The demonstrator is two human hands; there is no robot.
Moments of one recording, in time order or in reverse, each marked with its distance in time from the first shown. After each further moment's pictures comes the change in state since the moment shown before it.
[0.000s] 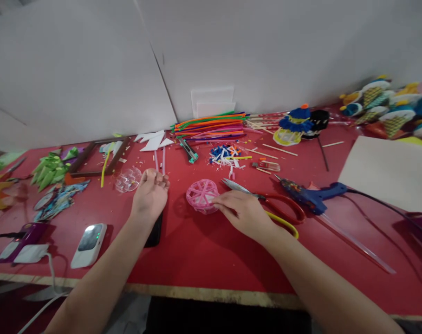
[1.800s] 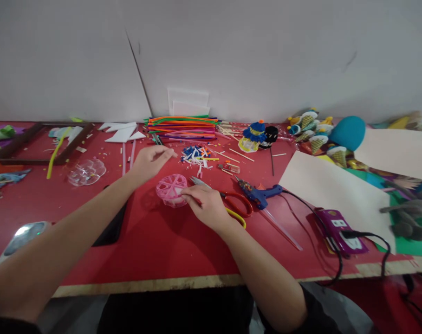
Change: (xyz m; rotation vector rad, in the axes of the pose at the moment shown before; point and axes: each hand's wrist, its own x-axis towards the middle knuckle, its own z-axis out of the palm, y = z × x) left_hand 0.059 -0.023 0.062 0.860 -0.479 0.373; right_hand 0.006 0.002 -0.004 0.113 0.046 0.150
